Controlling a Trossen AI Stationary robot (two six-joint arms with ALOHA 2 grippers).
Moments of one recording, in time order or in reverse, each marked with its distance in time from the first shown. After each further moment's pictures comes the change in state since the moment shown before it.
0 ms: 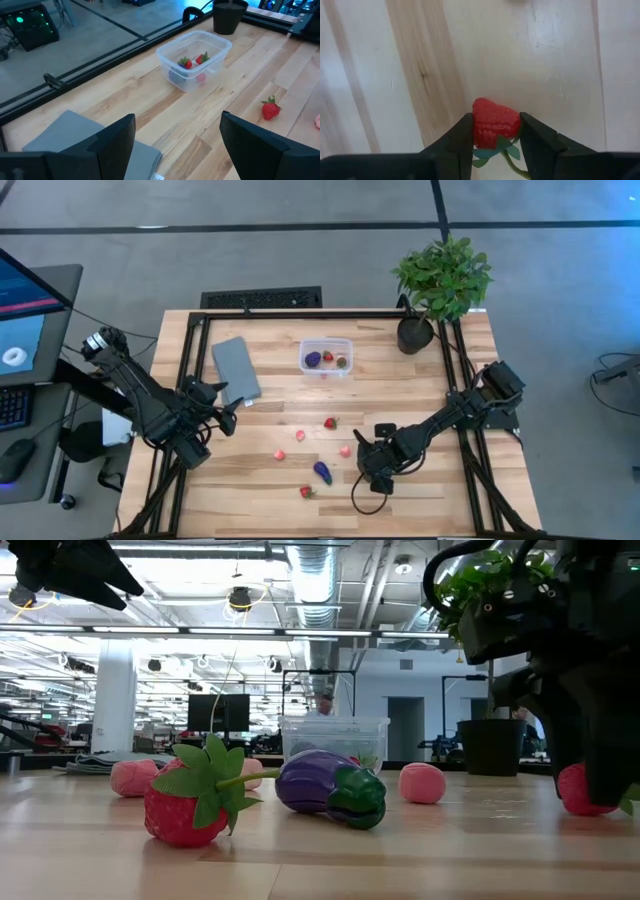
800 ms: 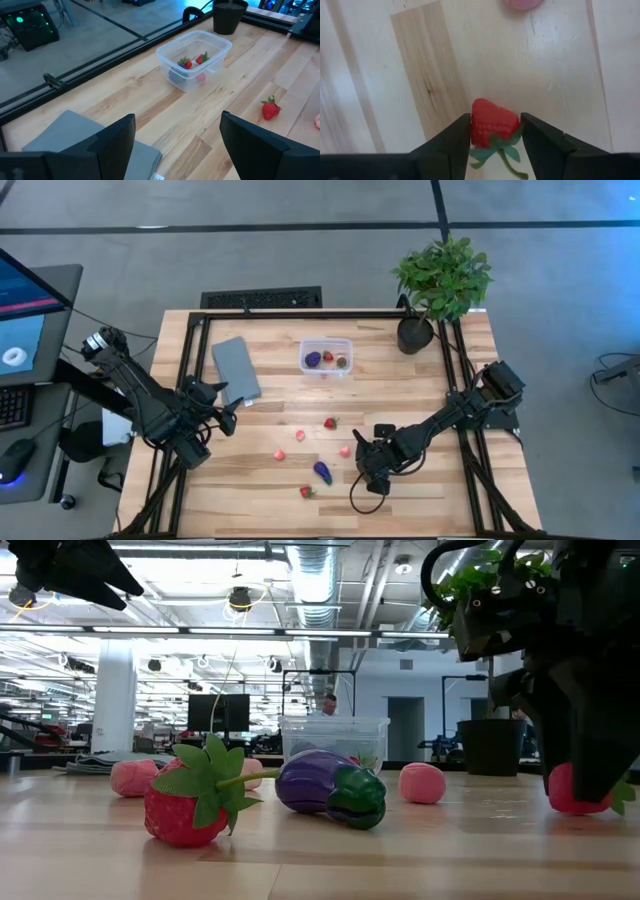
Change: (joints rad) left arm 0.000 0.000 0.000 0.001 0.000 0.000; right arm 0.000 0.000 0.000 0.038 0.018 0.042
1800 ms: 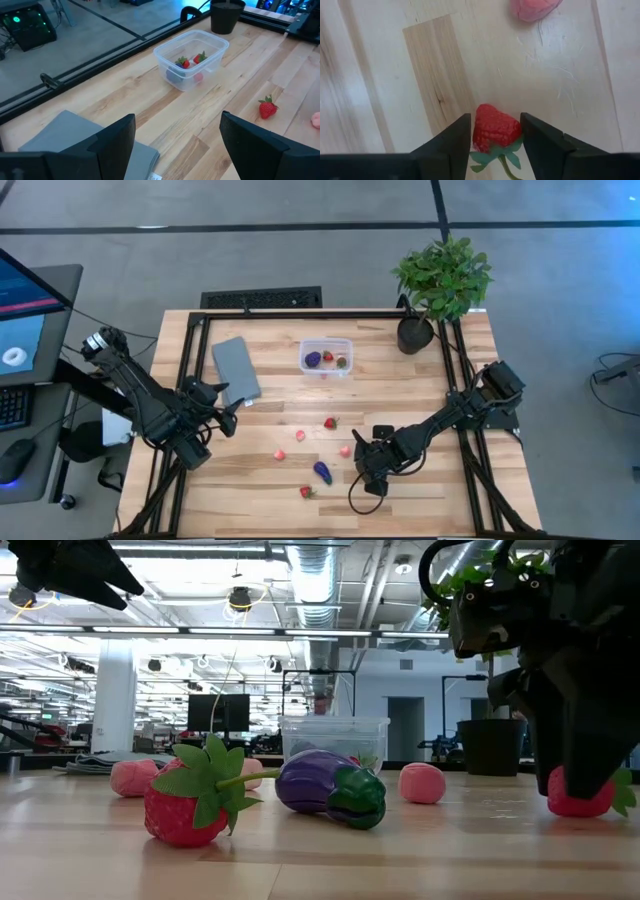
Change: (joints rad) left arm 0.000 0.000 0.000 0.023 0.000 0.021; right arm 0.000 0.001 0.000 0.038 0.000 0.019
